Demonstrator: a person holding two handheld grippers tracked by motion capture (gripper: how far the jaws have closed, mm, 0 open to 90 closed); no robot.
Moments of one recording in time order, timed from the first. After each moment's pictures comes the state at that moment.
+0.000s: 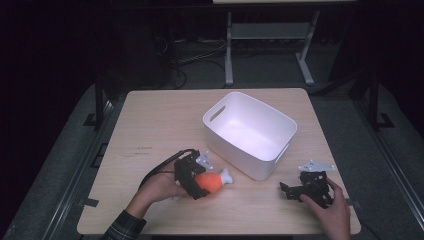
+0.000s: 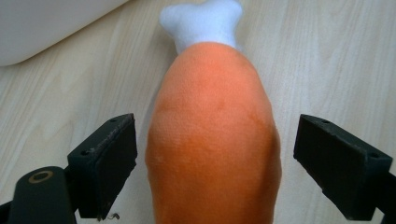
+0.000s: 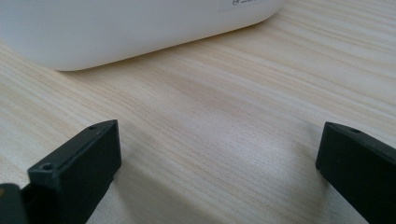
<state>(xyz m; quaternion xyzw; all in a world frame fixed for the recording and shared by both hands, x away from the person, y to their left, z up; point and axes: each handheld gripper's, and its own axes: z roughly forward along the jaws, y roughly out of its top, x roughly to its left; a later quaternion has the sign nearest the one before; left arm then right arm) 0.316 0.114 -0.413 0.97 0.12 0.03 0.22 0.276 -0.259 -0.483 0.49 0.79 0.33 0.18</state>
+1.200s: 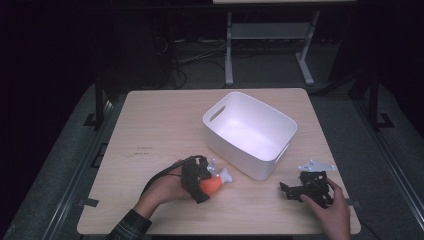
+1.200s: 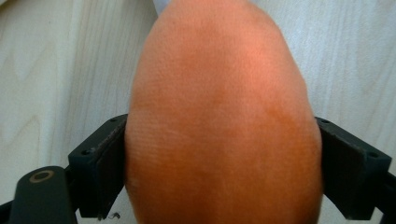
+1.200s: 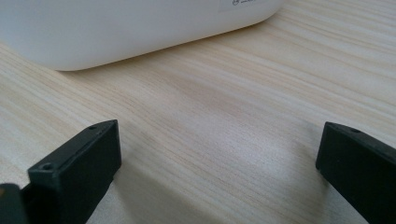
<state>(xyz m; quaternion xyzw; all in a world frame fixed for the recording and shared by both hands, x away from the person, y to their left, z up) 0.319 0.099 -0.442 0.98 0.10 0.04 0.14 0.276 -0.259 -0.483 0.49 0.79 0.33 0.18</state>
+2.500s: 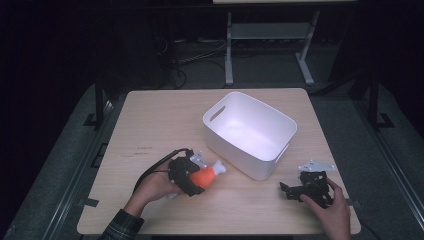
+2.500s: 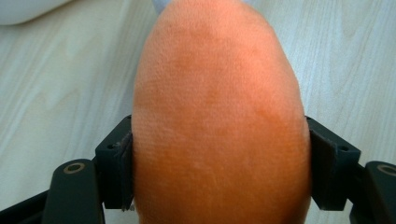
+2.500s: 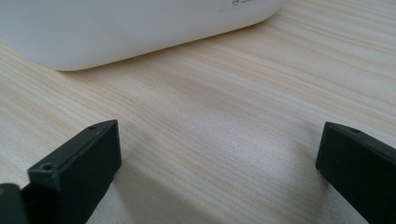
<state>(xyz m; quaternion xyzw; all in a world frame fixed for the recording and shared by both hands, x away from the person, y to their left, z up) 0.323 0.134 -0.419 0.96 0.14 0.02 0.22 0.276 -0.259 -0.483 0.49 0.79 0.33 0.18</state>
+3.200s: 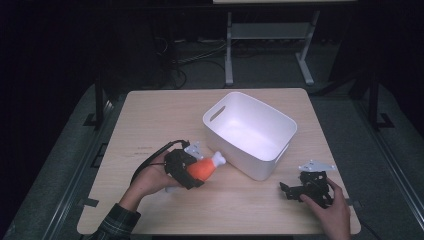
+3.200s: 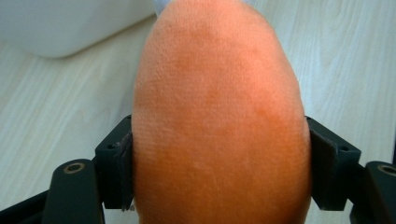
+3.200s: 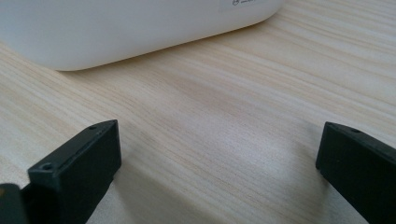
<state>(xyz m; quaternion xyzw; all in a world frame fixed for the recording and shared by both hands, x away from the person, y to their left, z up) 0.329 0.138 -0.388 0.96 0.14 0.02 0.25 0.276 -0.259 -0.483 0.49 0.79 0.33 0.18</state>
